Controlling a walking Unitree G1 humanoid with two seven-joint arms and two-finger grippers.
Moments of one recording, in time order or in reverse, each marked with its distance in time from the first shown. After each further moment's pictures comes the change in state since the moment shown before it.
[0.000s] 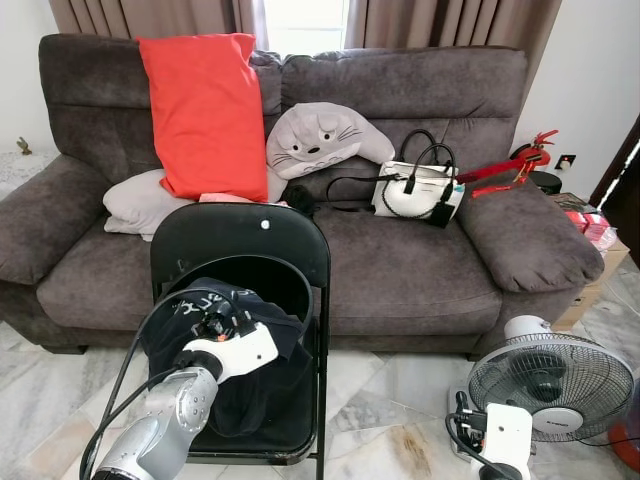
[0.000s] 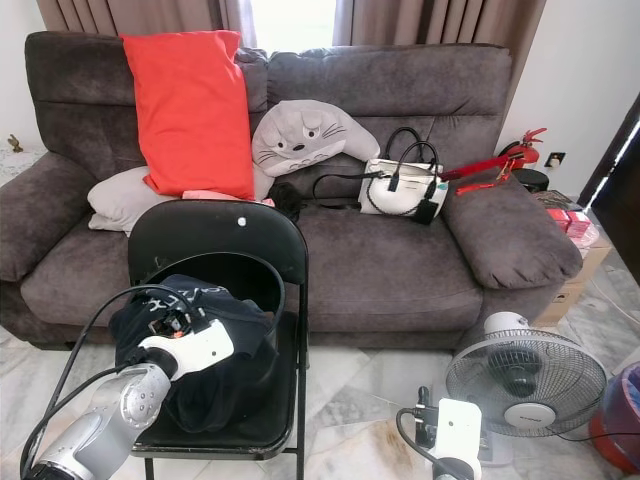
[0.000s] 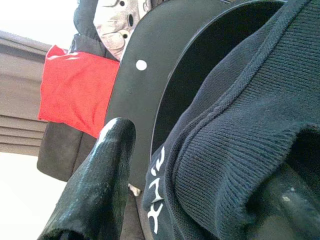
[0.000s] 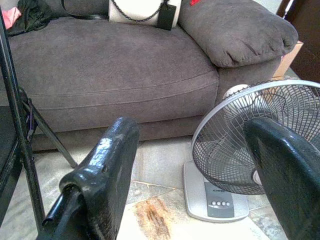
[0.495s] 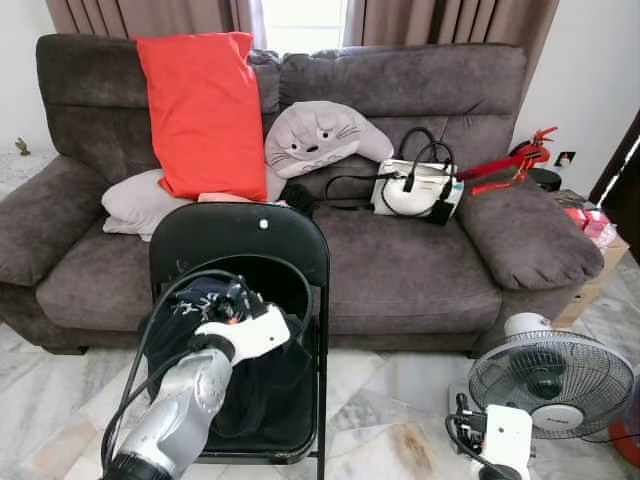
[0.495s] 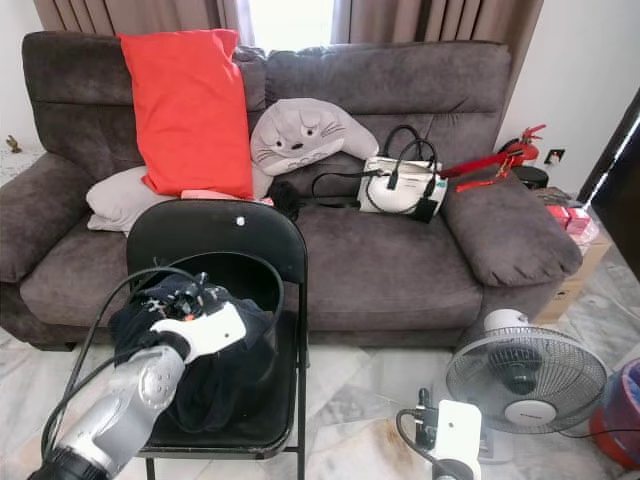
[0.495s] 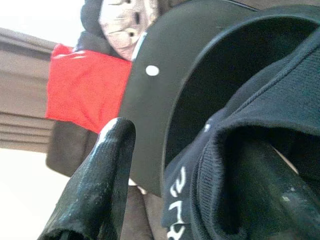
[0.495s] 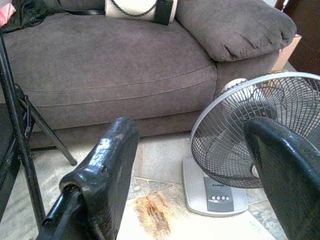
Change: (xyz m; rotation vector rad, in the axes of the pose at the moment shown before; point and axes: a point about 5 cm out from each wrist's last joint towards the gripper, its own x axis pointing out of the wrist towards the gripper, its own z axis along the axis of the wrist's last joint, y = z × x) left arm 0.014 0.013 0.018 0.006 0.036 0.016; right arm -0.001 0.001 -0.002 -0.001 0.010 -0.004
